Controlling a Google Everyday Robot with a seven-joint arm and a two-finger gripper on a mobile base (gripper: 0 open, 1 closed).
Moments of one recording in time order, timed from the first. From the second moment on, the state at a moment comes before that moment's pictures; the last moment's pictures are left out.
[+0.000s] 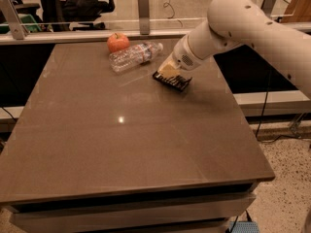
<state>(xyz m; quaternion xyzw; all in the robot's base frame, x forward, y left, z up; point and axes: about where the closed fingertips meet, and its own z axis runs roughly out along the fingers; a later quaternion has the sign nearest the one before) 0.667 -0.034 0.843 -0.53 0.77 0.14 0.33</state>
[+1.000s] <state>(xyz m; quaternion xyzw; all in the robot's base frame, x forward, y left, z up) 0.669 -0.036 0.846 -0.52 0.78 0.16 0.31</state>
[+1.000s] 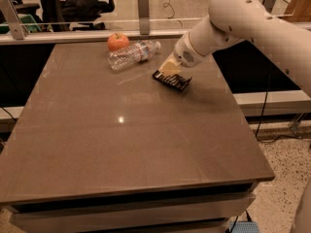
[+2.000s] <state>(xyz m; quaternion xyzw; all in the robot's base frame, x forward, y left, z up) 0.660 -0.055 0.841 -0.51 0.80 0.16 0.29</state>
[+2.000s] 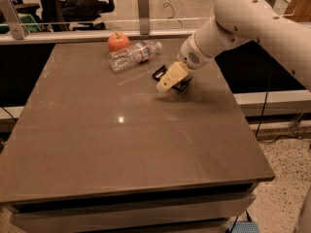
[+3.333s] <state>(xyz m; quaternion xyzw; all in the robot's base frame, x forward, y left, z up) 0.651 -0.059 0.812 -0.50 0.81 0.17 0.27</state>
